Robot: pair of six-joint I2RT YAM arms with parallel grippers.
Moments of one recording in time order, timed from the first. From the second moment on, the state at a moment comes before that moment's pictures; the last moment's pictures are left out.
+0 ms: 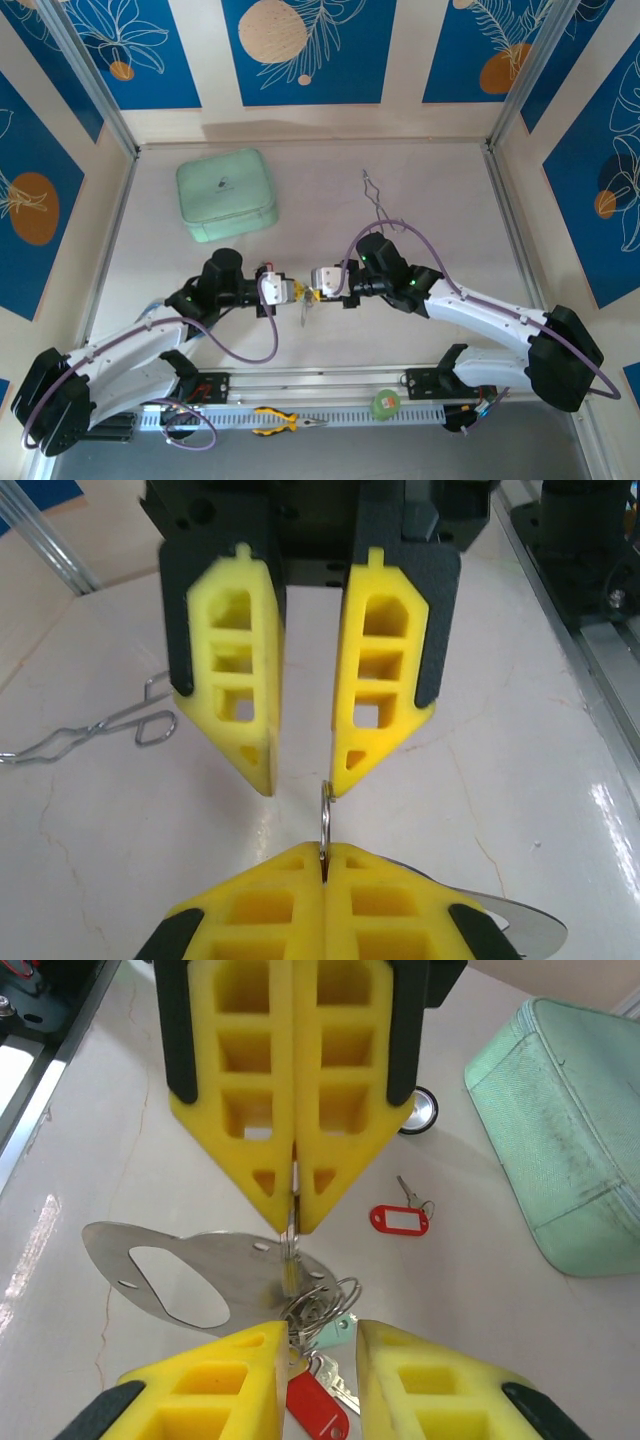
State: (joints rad) left arm -0.70 0.96 0.45 0.06 0.60 0.64; right arm 0.83 1.16 0.68 -0.14 -0.44 -0.76
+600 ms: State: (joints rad) left arm -0.73 0.96 0.48 0.00 0.54 0.66; right arm 0.88 1.20 0.72 -0.18 -0.42 -0.80
